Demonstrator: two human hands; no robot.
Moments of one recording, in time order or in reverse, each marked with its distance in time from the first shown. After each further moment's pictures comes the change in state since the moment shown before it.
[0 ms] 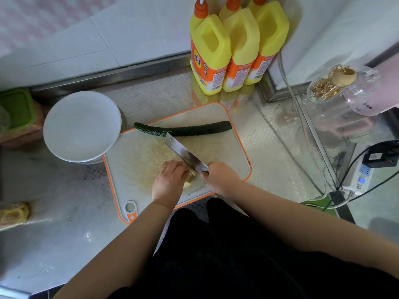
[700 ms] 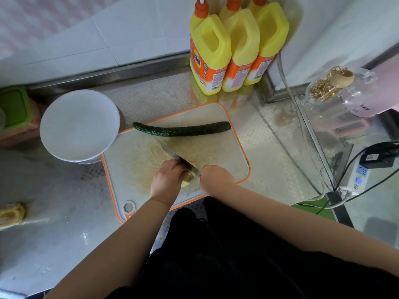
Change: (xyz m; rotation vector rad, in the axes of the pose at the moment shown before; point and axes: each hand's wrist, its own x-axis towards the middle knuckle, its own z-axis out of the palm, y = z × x) left_hand 0.004 -0.010 0.006 -0.098 -0.114 -0.102; right_hand -0.008 -0.017 0.003 -0.162 -0.032 0.009
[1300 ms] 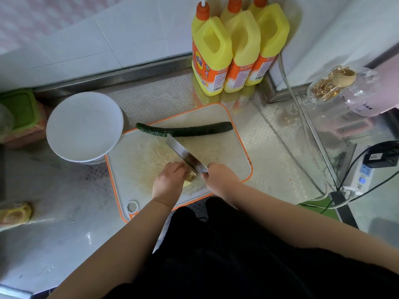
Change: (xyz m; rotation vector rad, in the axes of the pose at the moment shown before) left_hand -0.002 0.001 -0.005 0.116 0.096 0.167; right_hand 0.003 0.011 0.003 0.158 0.057 0.008
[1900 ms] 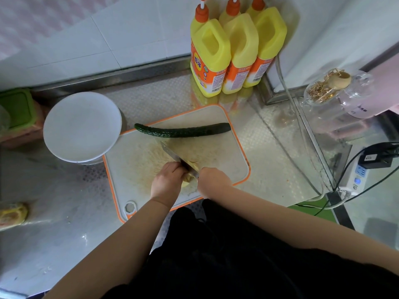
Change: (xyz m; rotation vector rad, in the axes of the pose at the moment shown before) left_hand -0.002 -0.005 0.008 -0.018 -0.016 -0.034; right_hand -0.006 -0.018 0.004 -0.136 -0.047 0.017
